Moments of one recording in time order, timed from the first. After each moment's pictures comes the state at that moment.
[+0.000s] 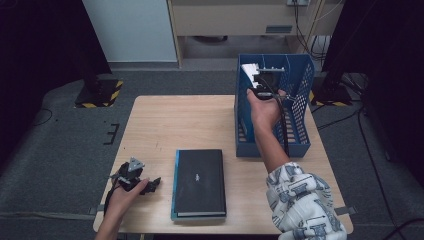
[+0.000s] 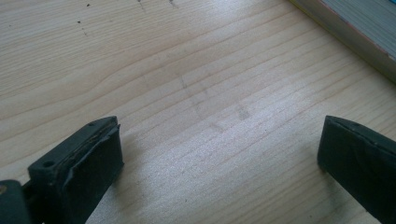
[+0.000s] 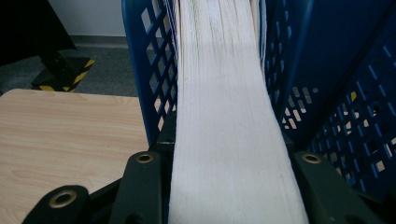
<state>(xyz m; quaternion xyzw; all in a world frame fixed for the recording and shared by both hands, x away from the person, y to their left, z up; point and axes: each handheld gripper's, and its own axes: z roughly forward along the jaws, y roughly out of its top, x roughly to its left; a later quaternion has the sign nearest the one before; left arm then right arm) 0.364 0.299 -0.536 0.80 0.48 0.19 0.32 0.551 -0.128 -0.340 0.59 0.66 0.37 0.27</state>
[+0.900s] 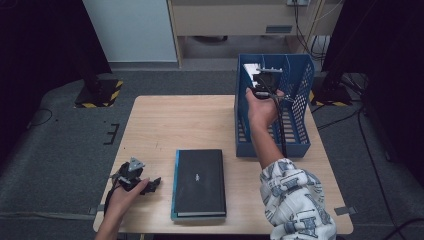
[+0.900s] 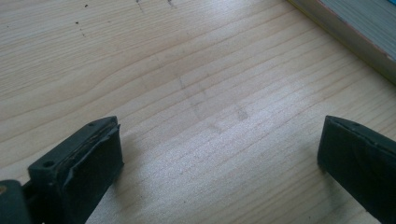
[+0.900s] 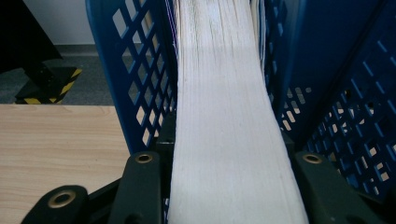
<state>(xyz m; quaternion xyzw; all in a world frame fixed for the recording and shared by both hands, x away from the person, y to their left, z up) 0.365 0.298 -0.536 0.80 0.47 0.19 0.32 0.562 -0.125 -0.349 0.61 0.64 0.37 0.29</state>
